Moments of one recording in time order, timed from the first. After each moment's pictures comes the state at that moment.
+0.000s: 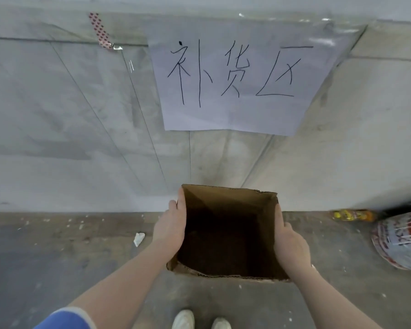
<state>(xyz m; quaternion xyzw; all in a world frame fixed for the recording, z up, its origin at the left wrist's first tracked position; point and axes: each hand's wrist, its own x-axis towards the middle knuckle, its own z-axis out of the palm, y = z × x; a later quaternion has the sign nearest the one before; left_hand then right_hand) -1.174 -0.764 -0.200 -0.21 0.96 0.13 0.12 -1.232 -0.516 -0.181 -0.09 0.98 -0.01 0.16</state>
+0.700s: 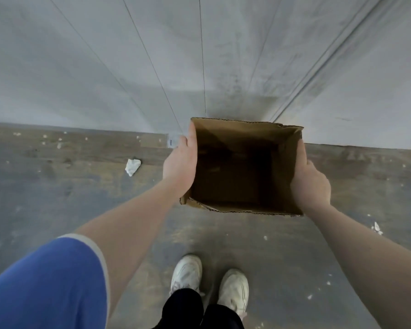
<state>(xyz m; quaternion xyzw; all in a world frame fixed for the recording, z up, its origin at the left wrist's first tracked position) -1.204 -0.767 -0.514 -0.25 0.95 0.14 0.14 -1.283 -0.529 -0.514 -0.09 0.98 -0.02 0.18</state>
